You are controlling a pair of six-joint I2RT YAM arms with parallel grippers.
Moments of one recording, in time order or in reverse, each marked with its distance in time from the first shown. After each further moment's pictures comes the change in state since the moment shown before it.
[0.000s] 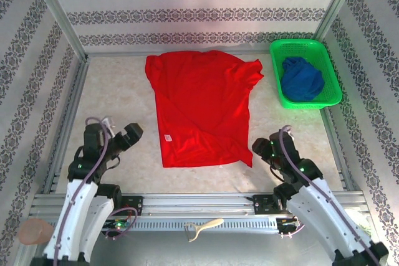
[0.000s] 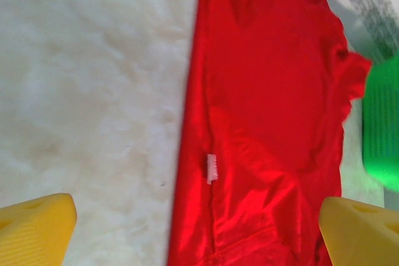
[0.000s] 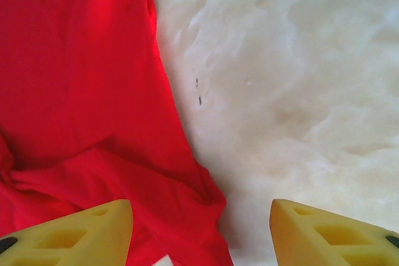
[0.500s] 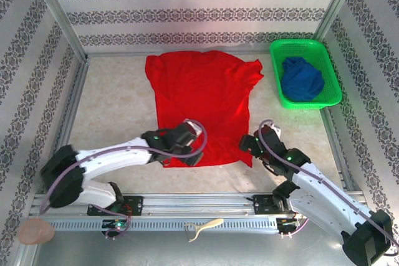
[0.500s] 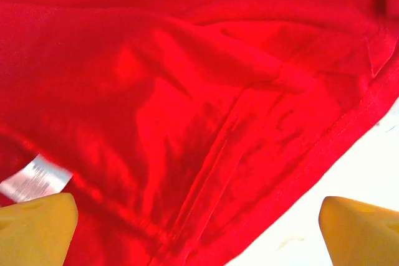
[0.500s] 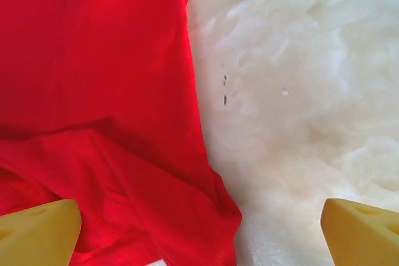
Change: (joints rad) left arm -0.911 0.830 0.337 0.134 -0.473 0.459; right arm 0.124 0.172 0.051 0.079 0.119 -0.076
